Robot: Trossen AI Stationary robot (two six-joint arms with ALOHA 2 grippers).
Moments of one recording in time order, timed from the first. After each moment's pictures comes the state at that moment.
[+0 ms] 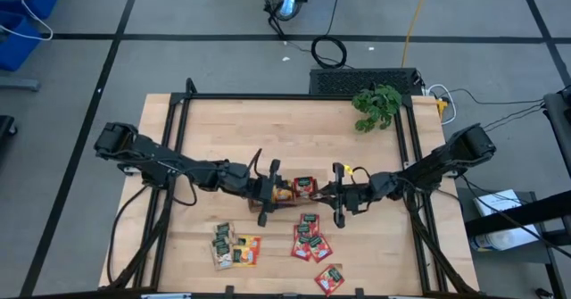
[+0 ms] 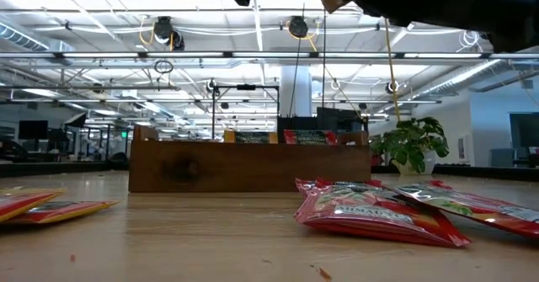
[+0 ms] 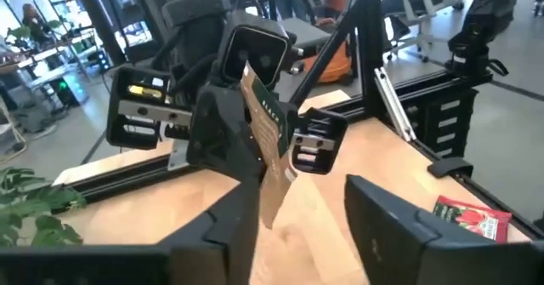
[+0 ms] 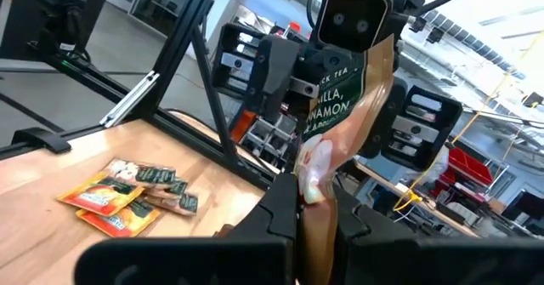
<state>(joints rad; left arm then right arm) -0.24 1.55 0.90 0.51 -0.04 0.20 0.34 1.50 0.42 1.23 0.21 -0.55</state>
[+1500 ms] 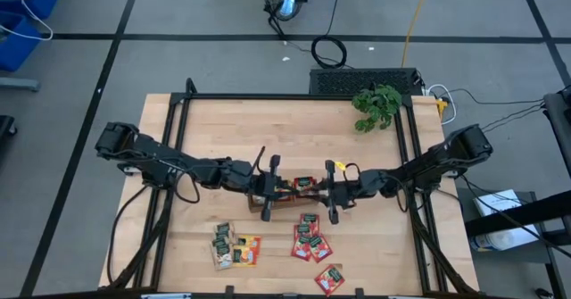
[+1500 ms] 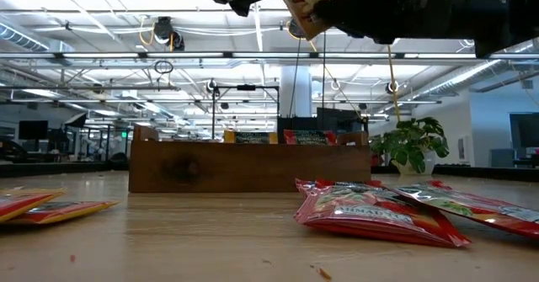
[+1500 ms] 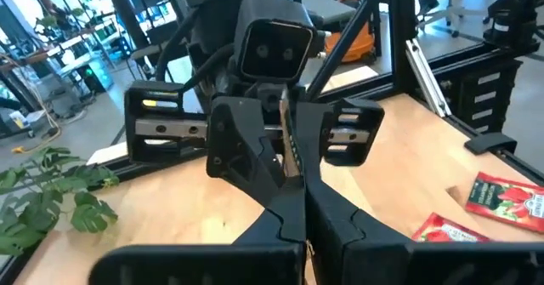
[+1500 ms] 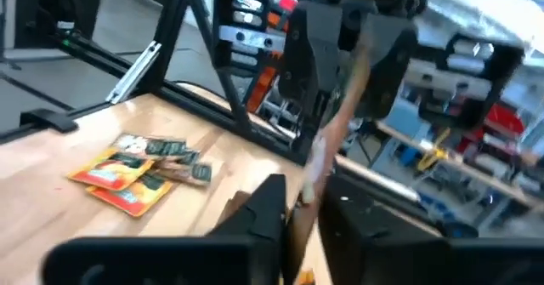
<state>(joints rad) -0.21 1.55 0.90 0.47 -0.08 0.24 0.28 1.53 0.48 1.08 0.17 -0.42</state>
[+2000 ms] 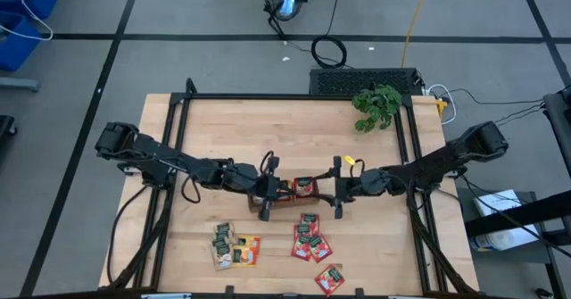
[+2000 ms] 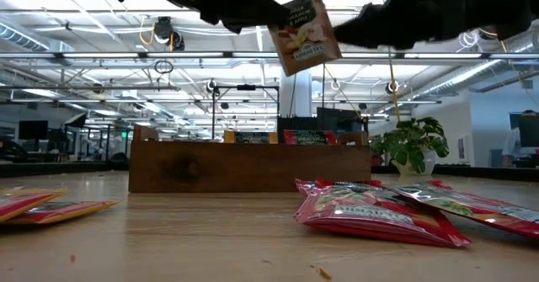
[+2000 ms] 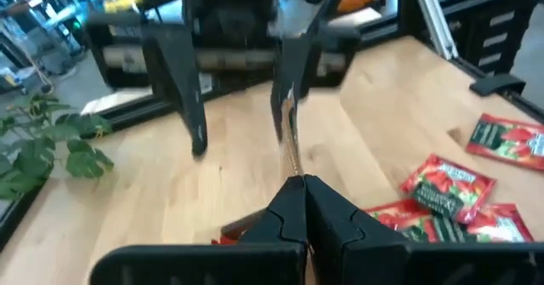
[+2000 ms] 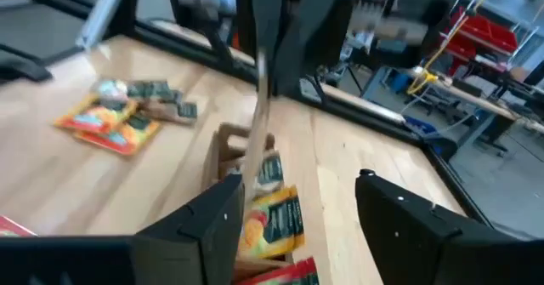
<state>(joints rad) -0.21 1.55 0.90 0.31 -0.11 0.23 0.29 1.34 0.47 0.69 0.31 -0.30</state>
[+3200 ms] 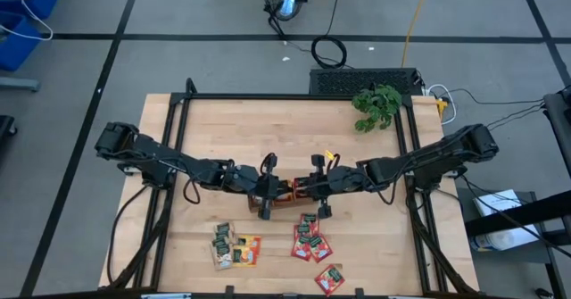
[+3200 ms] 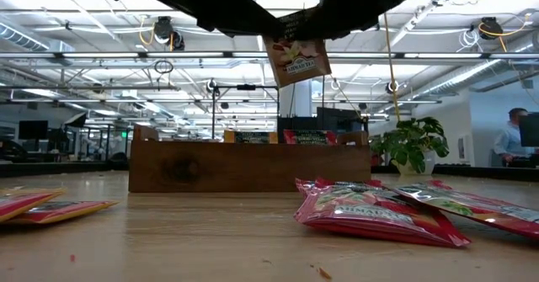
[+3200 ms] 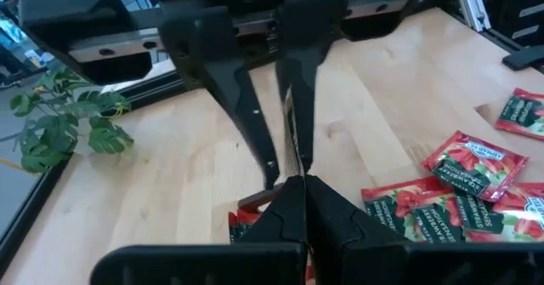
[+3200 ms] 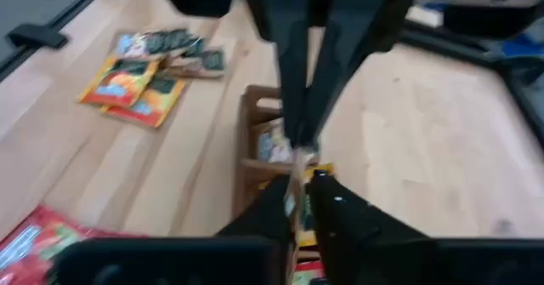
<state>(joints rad) -0.22 1.55 0.91 0.26 -0.19 0.23 0.23 1.47 0.92 0.02 0.19 -0.12</state>
